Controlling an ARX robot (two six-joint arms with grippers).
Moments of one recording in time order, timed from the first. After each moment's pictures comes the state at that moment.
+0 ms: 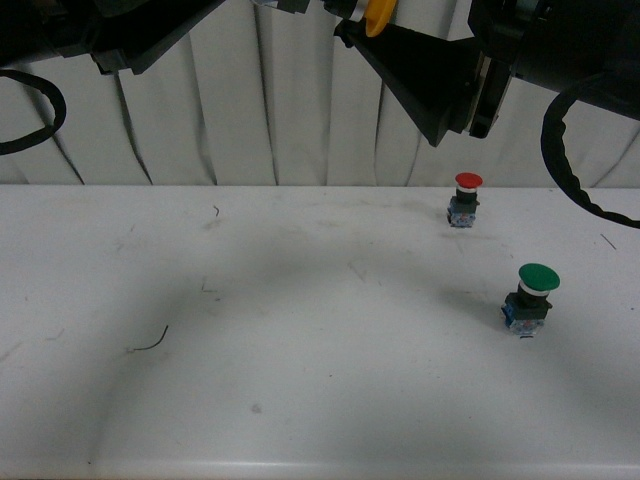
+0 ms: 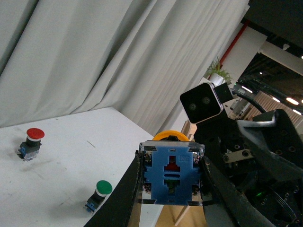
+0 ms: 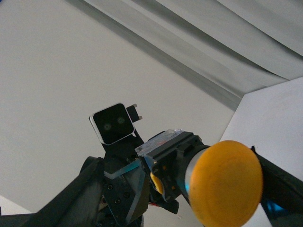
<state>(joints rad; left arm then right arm) -0.12 1.73 0.79 1.29 0.97 -0.76 0.33 1.79 0.83 1.28 -0.70 1.19</state>
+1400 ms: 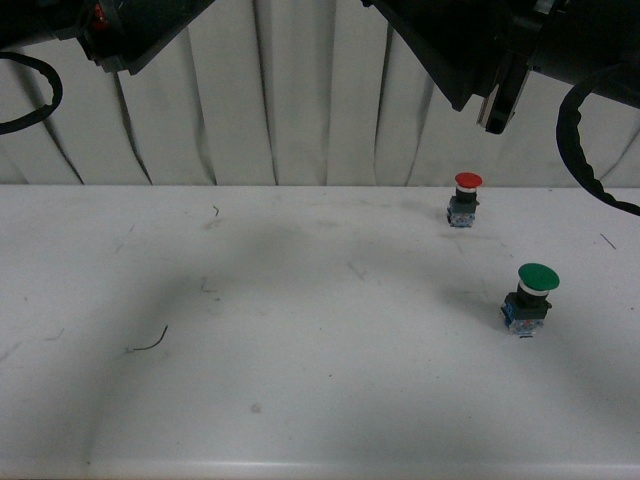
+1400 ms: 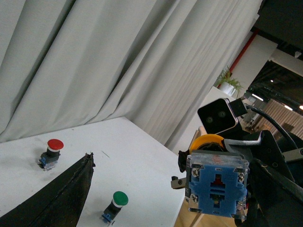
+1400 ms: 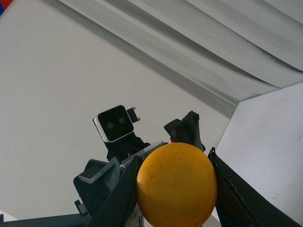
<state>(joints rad) -0.07 1.77 0.85 1.29 0.94 -0.76 0.31 1.79 0.83 1.28 -0.68 1.21</state>
